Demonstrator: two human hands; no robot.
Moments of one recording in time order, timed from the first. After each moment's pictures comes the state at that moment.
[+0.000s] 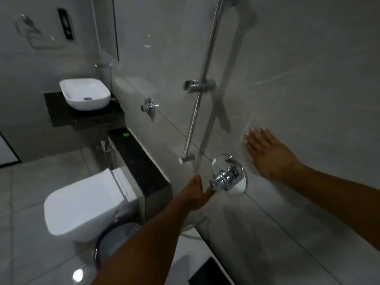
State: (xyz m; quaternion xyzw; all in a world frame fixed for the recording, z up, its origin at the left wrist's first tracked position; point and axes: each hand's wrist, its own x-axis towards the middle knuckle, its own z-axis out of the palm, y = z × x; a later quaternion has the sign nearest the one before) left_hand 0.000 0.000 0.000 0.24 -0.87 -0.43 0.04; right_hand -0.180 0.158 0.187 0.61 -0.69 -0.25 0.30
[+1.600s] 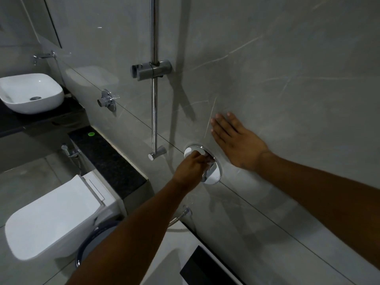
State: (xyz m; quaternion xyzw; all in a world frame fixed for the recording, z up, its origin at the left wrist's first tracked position) left_hand -0.086 0.017 0.046 -0.05 -0.95 -0.09 0.31; right_hand -0.190 0.157 0.177 0.55 -0.66 -0.39 0.34
